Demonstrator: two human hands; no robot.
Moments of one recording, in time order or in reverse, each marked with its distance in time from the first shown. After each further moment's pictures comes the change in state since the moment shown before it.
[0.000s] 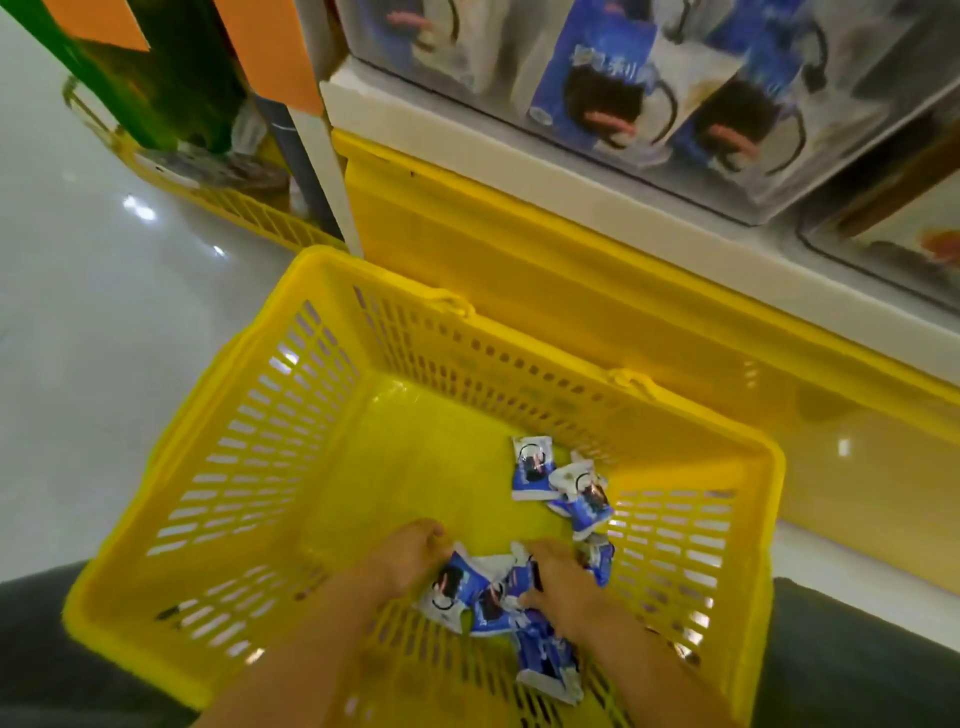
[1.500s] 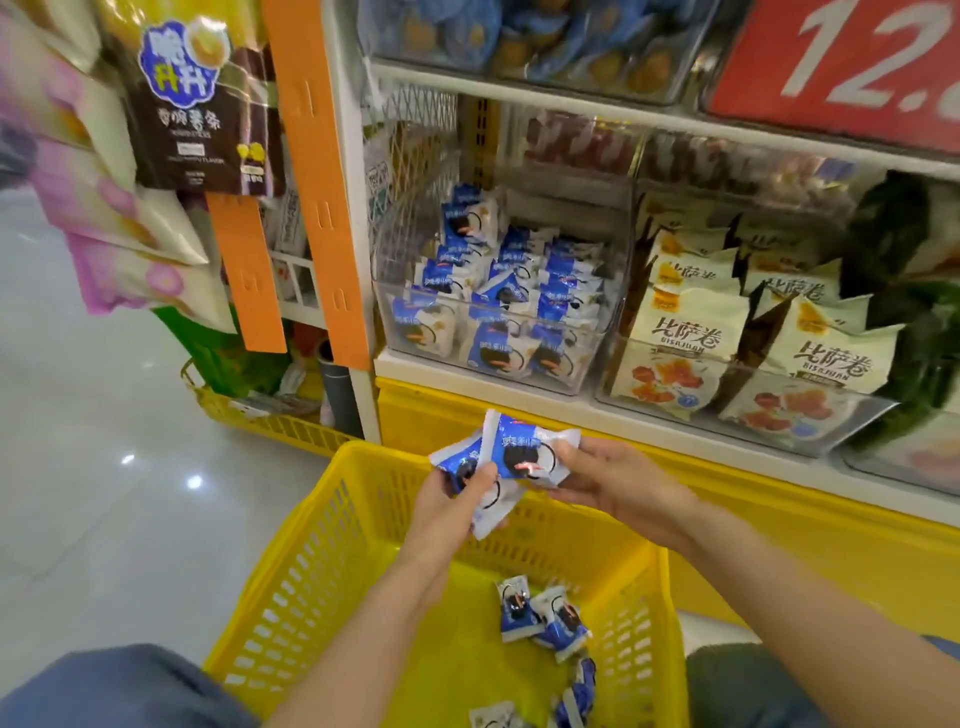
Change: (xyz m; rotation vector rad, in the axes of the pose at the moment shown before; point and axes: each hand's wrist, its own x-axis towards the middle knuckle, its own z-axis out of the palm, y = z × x) left_hand -0.167 0.170 -0.117 -1.086 0.484 0.503; right_hand -0.197 -0.121 -0.189 0.971 0.348 -0.458
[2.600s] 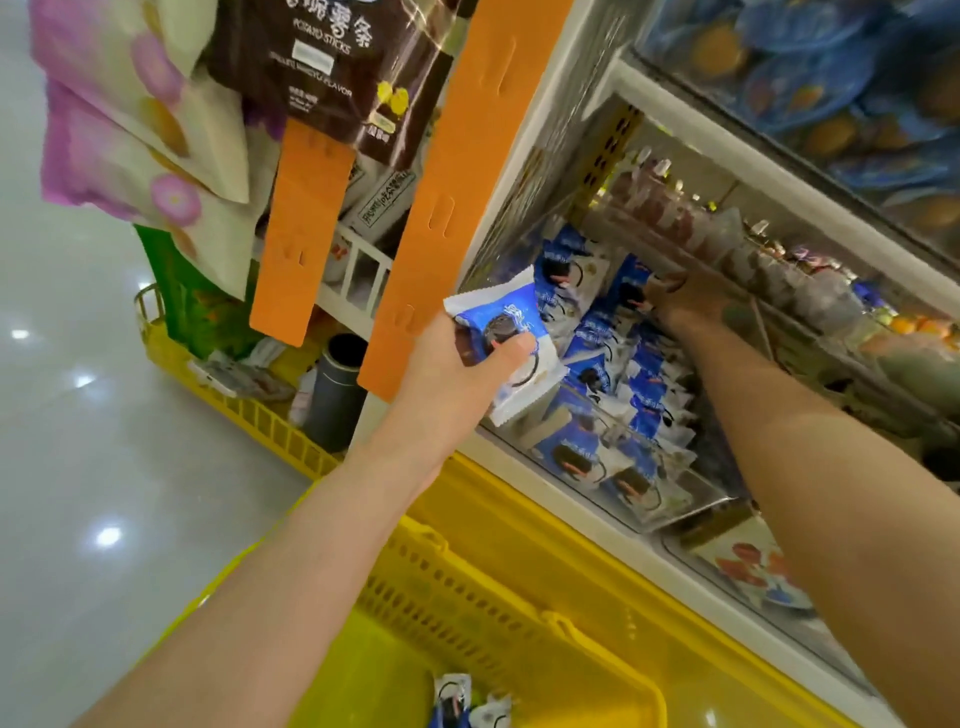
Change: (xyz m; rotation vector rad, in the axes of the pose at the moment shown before) left_hand 0.090 0.146 -0.049 -0.152 -0.006 0.442; right_hand 0.231 -0.213 -0.028 -0.960 0.868 -0.365
